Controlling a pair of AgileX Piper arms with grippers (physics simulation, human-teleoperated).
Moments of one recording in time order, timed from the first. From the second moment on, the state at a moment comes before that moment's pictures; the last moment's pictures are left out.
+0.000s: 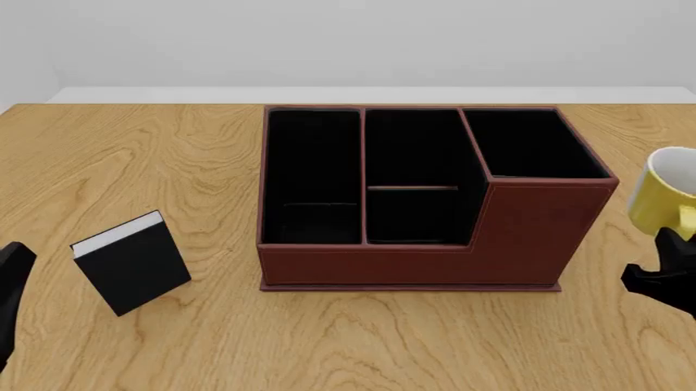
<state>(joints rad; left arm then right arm) -0.14 0.00 -0.30 0.24 0.08 -0.22 0.66 -0.19 -0.20 -0.08</state>
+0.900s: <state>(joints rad) -0.13 0.00 -0.30 0.24 0.09 -0.22 0.83 -0.11 -0.40 -0.08</state>
